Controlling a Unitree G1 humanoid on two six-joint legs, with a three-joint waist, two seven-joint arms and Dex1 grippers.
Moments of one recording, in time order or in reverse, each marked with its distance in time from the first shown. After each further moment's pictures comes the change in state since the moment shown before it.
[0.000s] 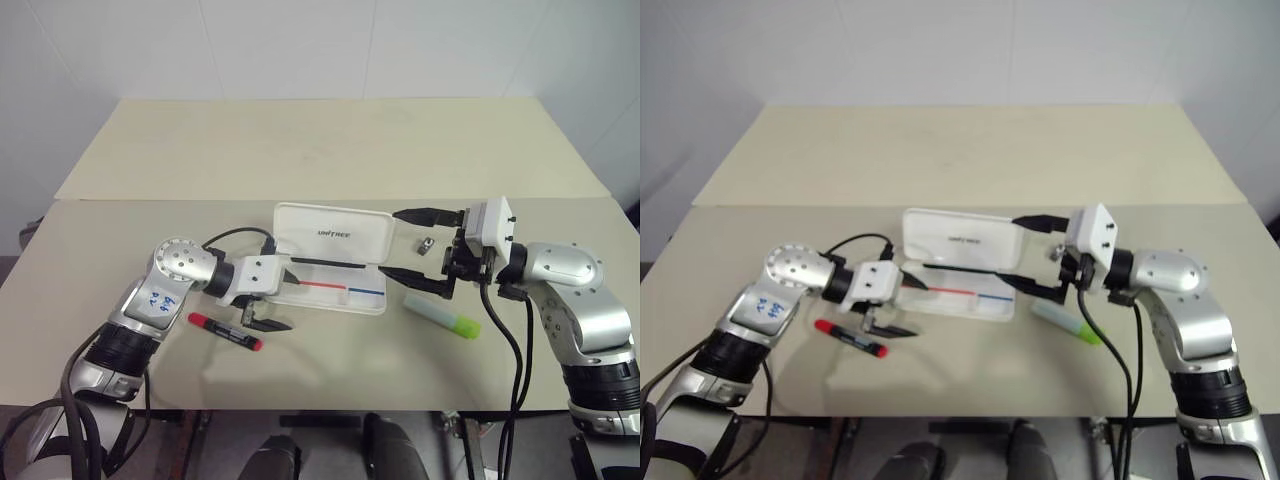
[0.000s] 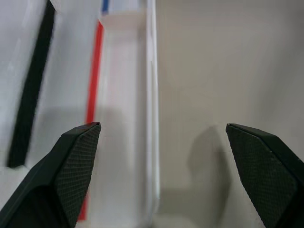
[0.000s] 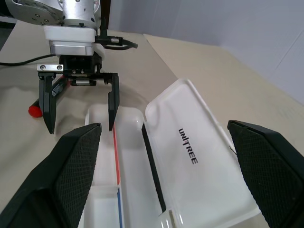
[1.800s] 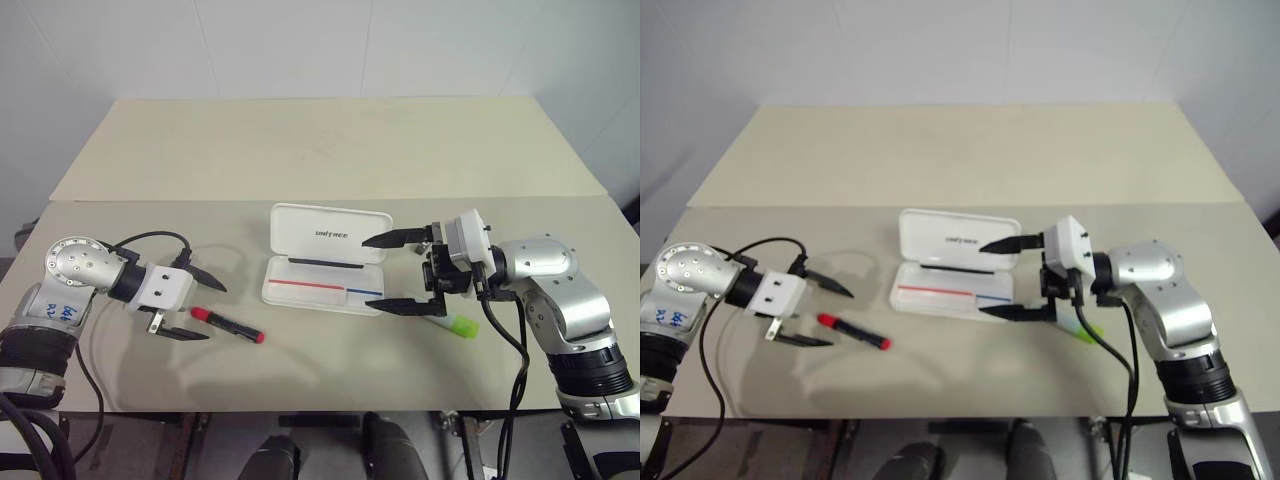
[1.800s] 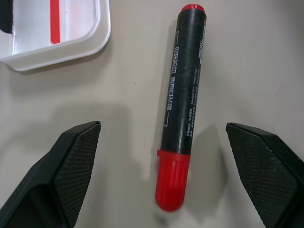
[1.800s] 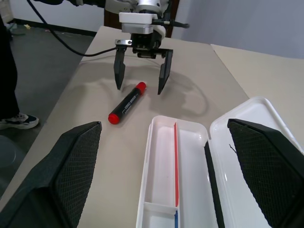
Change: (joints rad) left arm 0.036 0.257 0.099 0.395 -0.066 -0.555 -0.219; right arm -0.063 0.004 0.098 0.008 0.051 0.023 0.194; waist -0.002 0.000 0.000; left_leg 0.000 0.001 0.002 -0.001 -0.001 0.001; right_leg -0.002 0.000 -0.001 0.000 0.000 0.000
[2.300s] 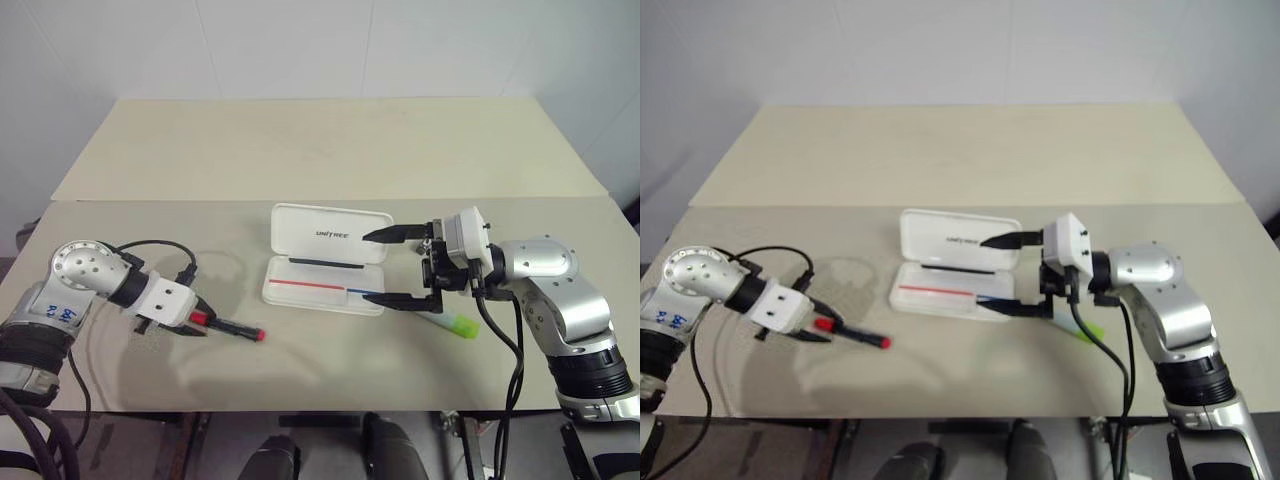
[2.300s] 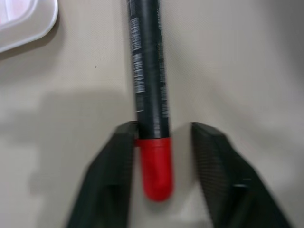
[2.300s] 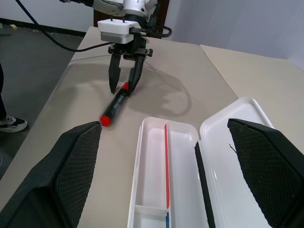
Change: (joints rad) left arm -0.012 0.052 -0.086 0.032 0.044 -0.138 0.000; right arm 0.001 0.002 0.000 -0.010 -0.003 -0.001 -0.043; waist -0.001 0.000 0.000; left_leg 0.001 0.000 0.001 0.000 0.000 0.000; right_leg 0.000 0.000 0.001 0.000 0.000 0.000
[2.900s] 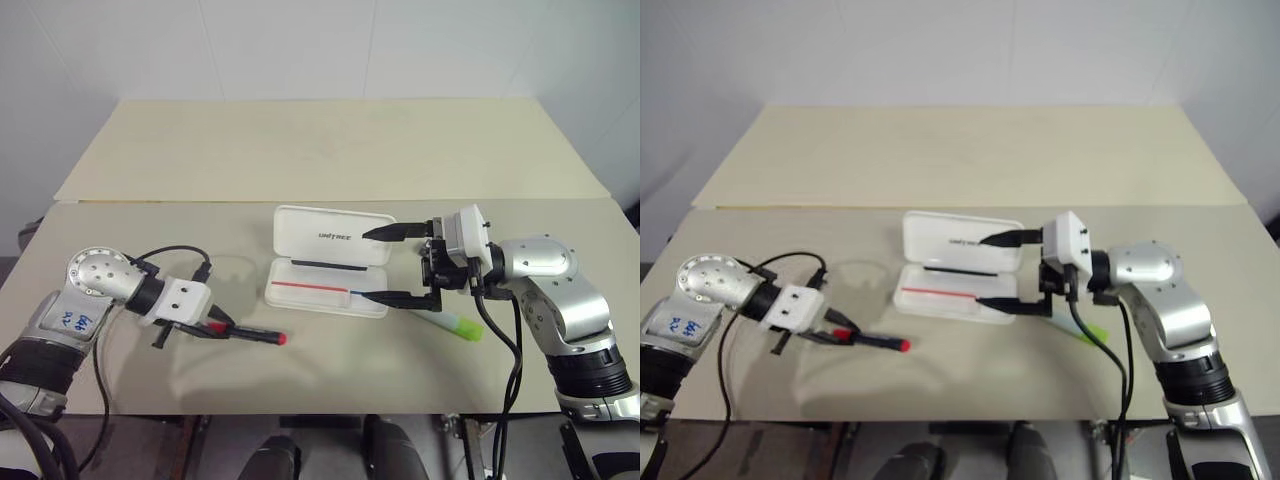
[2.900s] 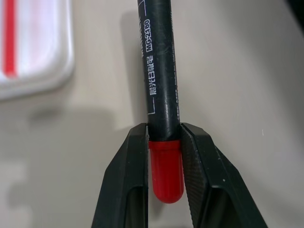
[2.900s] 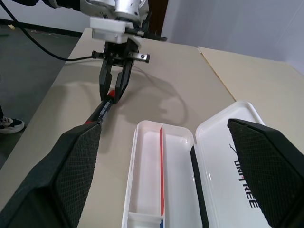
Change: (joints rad) left arm 0.104 -0.036 0.071 -0.290 -0.110 0.354 0.033; right arm -0.003 0.003 0.000 0.000 -0.001 0.000 -0.010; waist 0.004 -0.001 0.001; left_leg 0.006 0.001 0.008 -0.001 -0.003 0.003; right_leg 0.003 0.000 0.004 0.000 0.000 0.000
